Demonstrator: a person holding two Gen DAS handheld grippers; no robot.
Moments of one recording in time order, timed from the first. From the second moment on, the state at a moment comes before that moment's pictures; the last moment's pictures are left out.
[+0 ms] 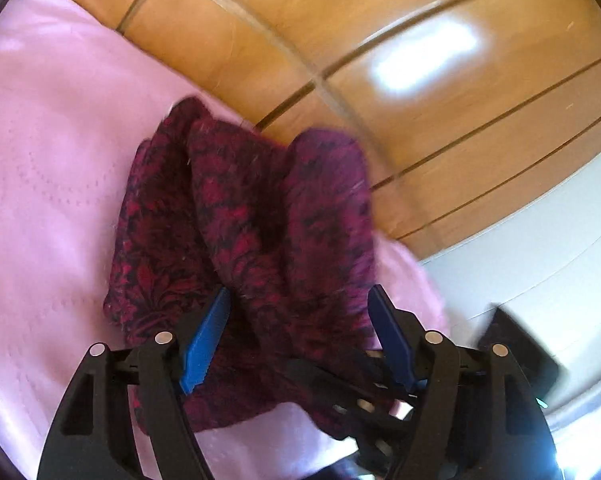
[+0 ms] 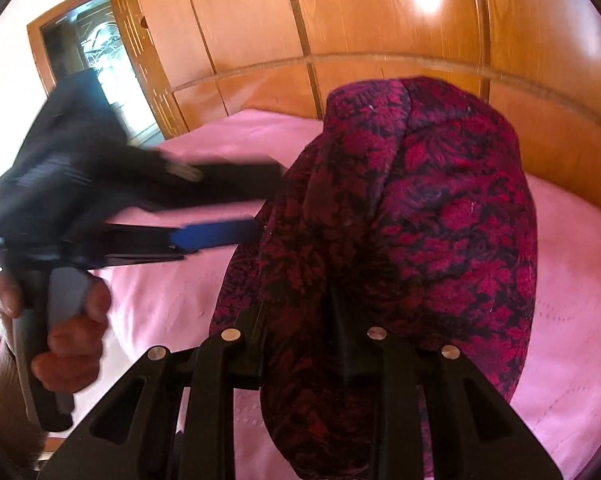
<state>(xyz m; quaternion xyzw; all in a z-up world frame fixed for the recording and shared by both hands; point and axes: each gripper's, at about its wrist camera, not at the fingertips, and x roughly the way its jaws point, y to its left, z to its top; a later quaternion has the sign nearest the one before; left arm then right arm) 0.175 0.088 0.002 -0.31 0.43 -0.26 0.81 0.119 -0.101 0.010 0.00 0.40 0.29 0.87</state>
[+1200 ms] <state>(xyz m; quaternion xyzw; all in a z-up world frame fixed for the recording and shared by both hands) 0.189 0.090 0.012 -0.11 0.45 -0.15 0.88 0.117 -0.122 -0.017 -0.02 0.38 0.30 0.87</state>
